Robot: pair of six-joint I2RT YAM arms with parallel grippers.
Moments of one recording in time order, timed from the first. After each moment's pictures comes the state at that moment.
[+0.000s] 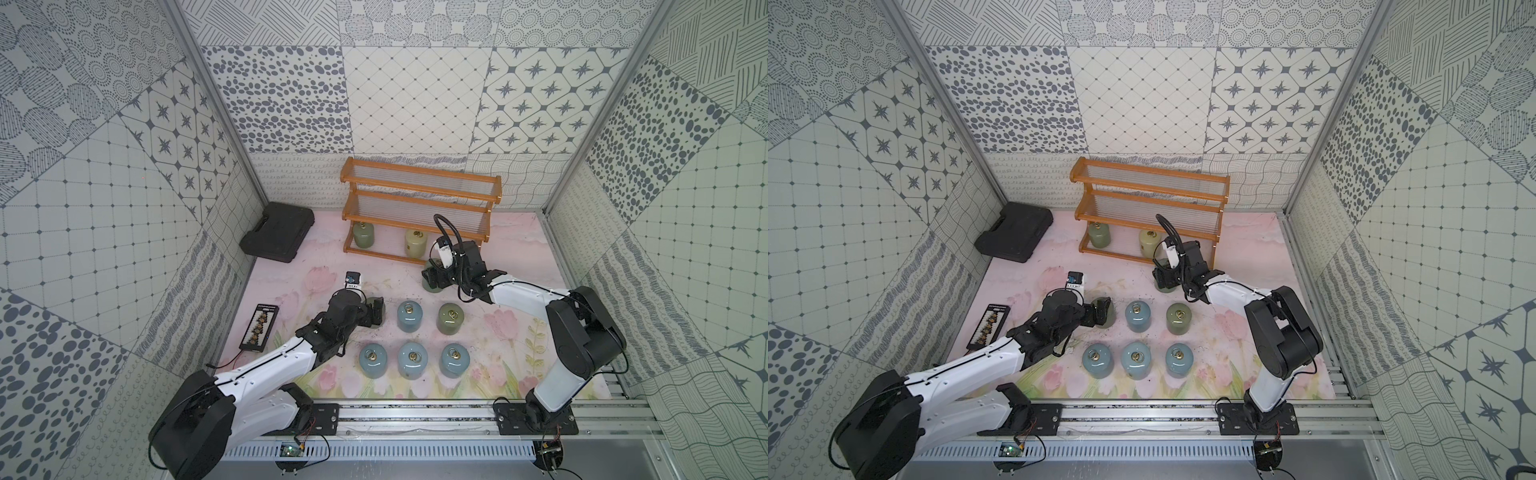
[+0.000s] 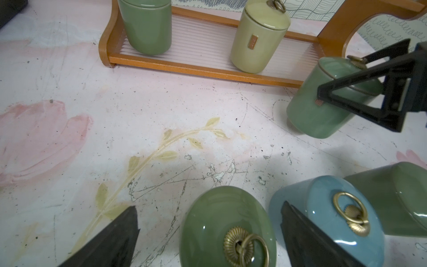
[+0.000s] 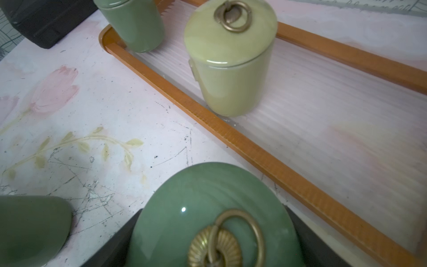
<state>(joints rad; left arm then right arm) -0.65 1.08 0.44 0.08 -0.22 -0.36 0.50 1.70 0.98 0.04 -0.12 0.10</state>
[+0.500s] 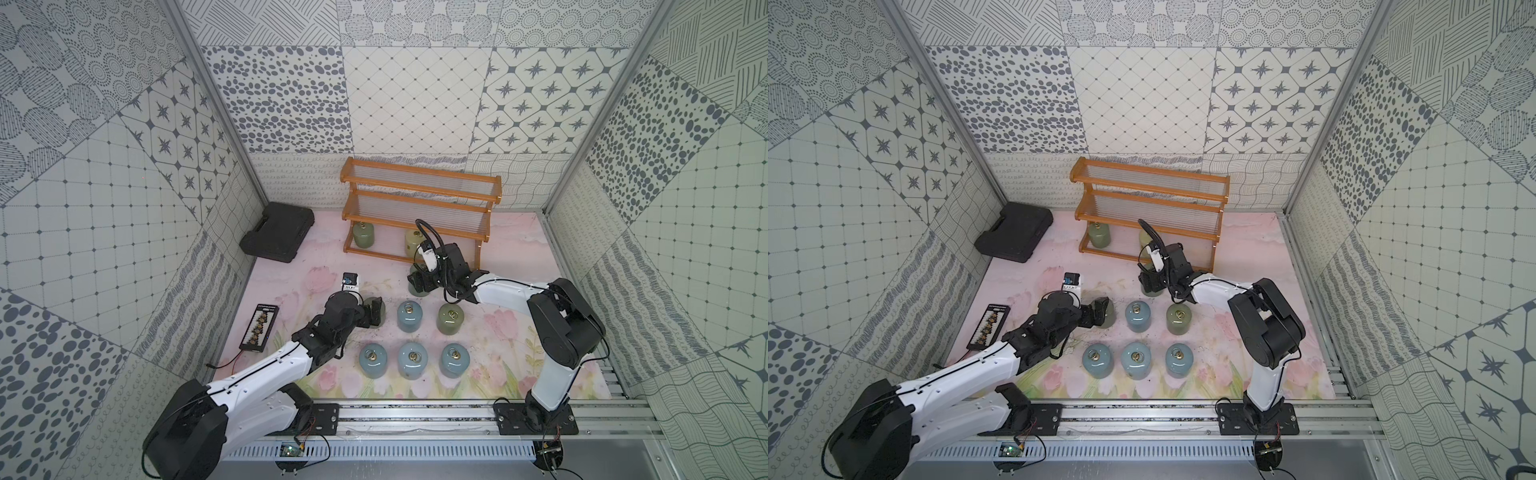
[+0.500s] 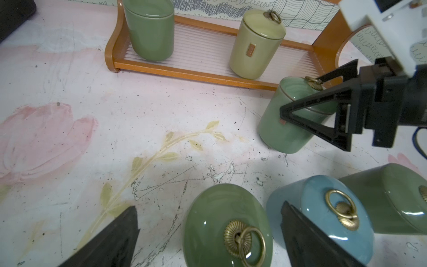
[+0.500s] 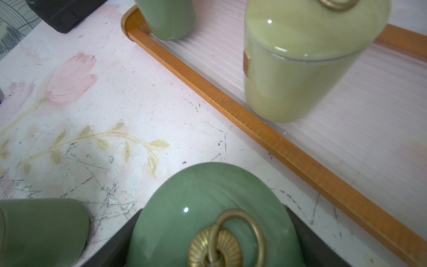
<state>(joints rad) -0.65 1.02 0.42 0.07 -0.22 -0.37 0.60 1.81 1.06 0.06 -0.11 0.12</state>
